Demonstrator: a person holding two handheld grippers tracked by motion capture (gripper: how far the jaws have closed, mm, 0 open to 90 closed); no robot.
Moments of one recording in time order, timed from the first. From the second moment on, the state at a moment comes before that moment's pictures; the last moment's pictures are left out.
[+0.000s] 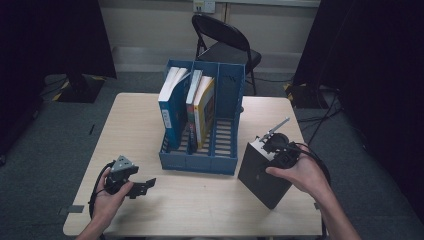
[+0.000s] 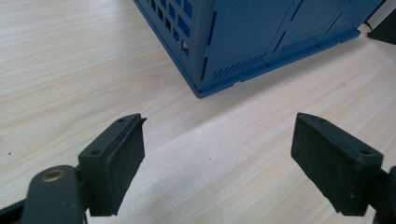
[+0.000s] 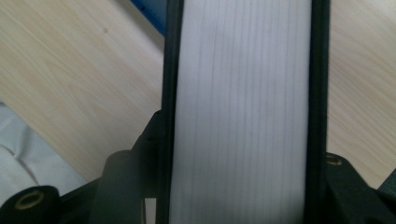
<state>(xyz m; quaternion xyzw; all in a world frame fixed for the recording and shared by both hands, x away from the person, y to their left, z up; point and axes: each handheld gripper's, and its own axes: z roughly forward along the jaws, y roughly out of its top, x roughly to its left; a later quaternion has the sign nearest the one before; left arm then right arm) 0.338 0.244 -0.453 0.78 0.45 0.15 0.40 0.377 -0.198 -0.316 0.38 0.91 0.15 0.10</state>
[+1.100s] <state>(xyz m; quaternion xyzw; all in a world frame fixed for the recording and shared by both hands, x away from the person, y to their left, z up) 0.340 0.244 -0.455 0.79 0.45 0.15 0.40 0.379 -0.208 -0.309 0.43 0.89 0.13 0.07</state>
